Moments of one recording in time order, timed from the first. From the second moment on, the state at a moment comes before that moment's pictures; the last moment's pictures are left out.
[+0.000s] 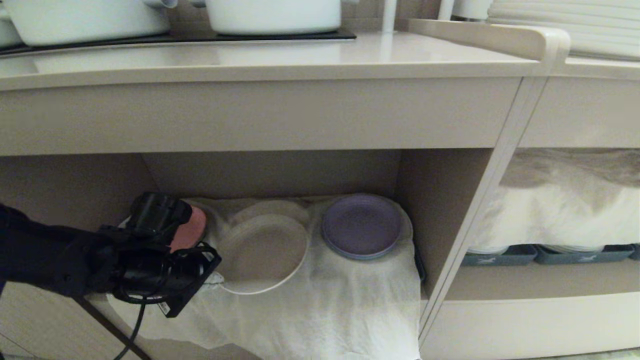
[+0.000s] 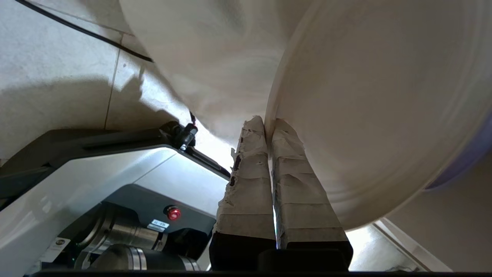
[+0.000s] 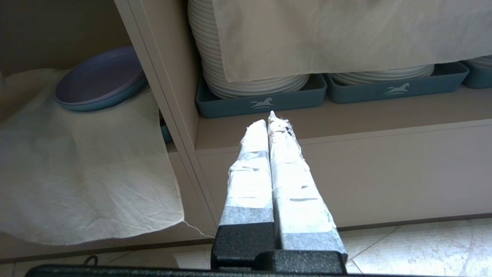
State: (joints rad) left arm -0.23 1.76 -0.74 -0.04 -0.13 -1.12; right arm 0.00 0.00 0.00 -0.01 -0.05 0.10
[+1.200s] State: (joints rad) left arm -0.18 1.92 -0.90 -0.05 -0.12 -1.12; right arm 0.00 0.00 0.00 -0.01 -0.05 0.10
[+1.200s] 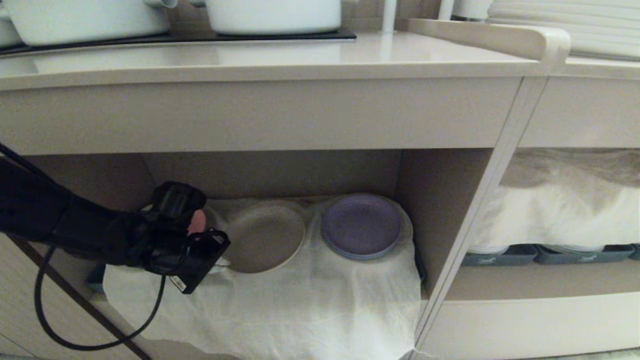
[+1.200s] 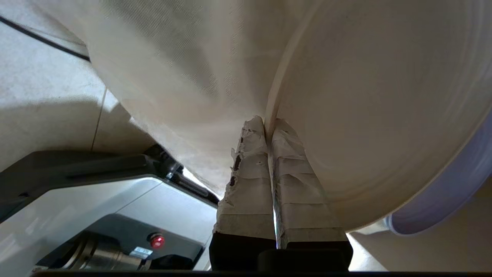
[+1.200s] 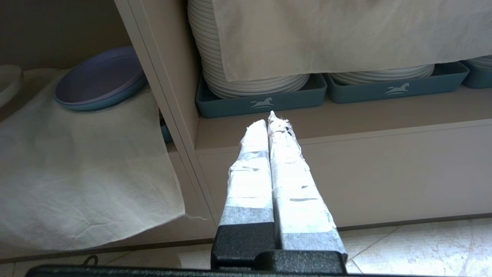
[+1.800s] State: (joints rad) left arm -0.18 1.97 -0.94 -0.05 -0.12 -1.12; right arm 0.00 0.00 0.00 -0.01 -0.05 0.10
